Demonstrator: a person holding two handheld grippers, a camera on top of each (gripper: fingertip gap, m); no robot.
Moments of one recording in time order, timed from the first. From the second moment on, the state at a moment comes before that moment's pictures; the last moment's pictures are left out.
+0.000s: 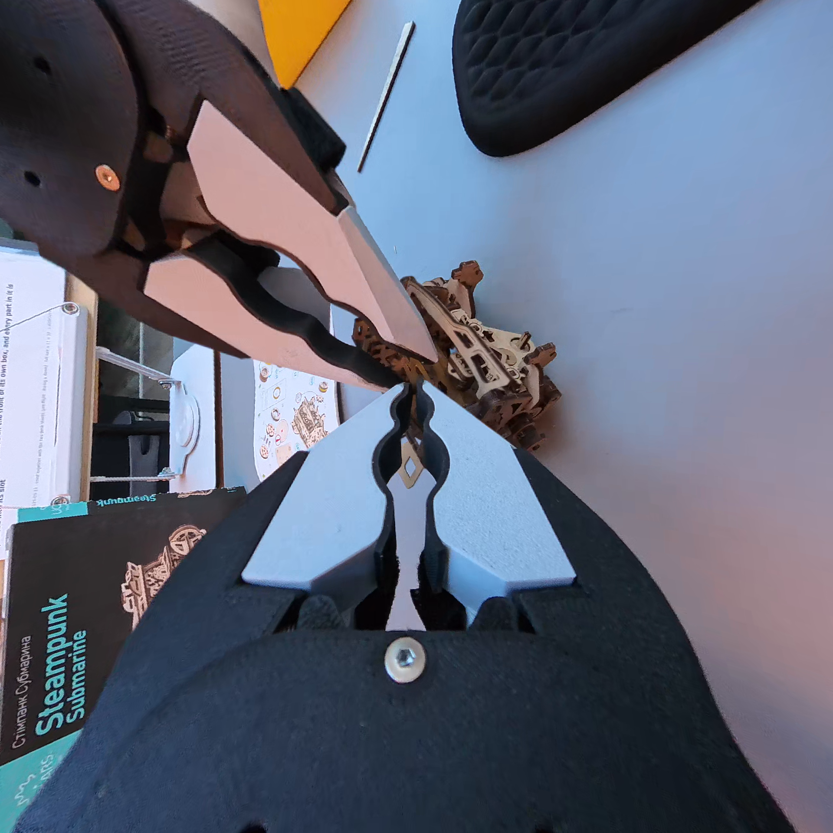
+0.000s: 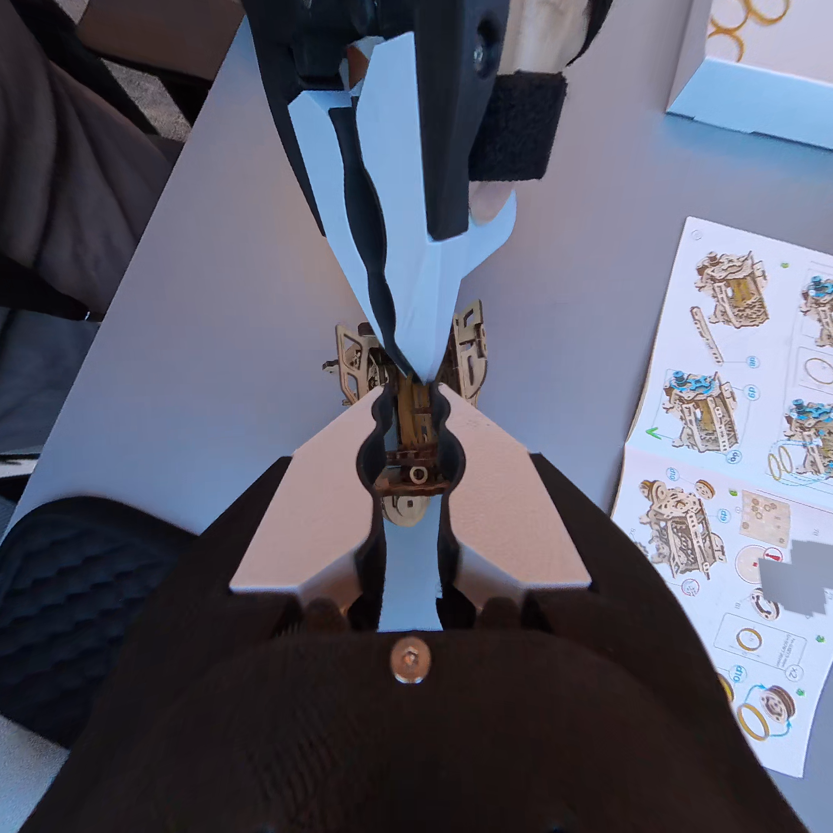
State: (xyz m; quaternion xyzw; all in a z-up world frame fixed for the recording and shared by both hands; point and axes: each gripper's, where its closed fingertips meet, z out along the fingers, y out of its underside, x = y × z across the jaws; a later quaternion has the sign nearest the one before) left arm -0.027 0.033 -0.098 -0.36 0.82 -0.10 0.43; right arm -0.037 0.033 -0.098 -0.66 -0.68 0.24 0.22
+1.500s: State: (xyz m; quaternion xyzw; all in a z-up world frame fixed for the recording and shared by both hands) left arm -0.036 0.045 -0.097 -0.33 0.81 -0.04 0.48; right arm -0.042 0.043 -0.104 -0.70 -0.65 0.29 0.11
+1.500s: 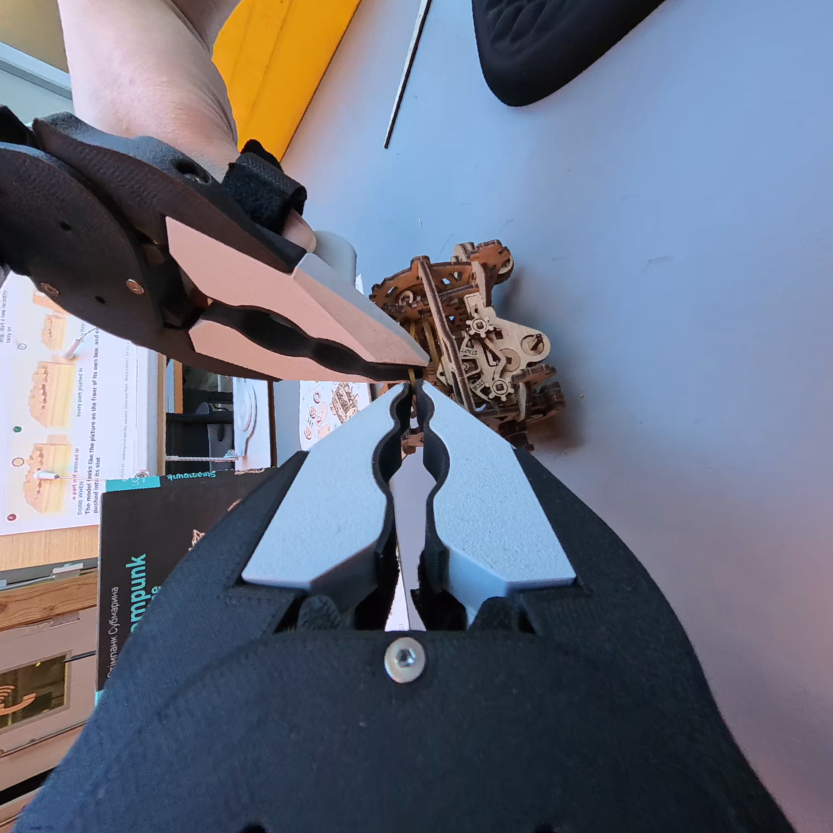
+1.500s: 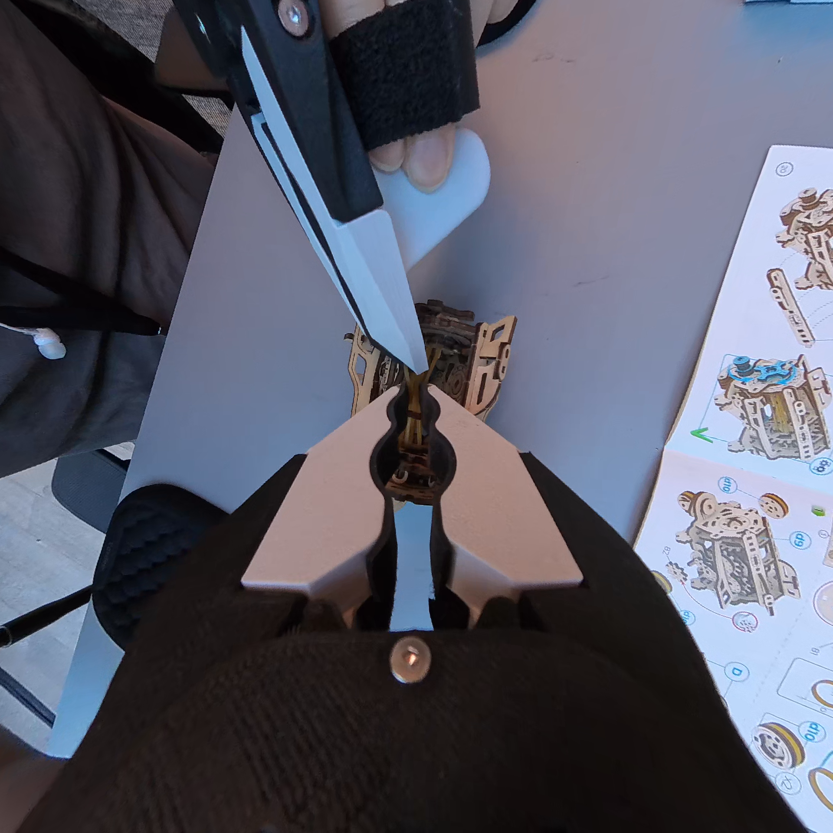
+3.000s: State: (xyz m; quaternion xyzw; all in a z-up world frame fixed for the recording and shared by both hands) left arm -0.035 0.052 -0.088 -0.57 0.68 -0.33 0.33; right arm -0.044 0.047 -0.104 -0.70 -0.64 0.28 0.13
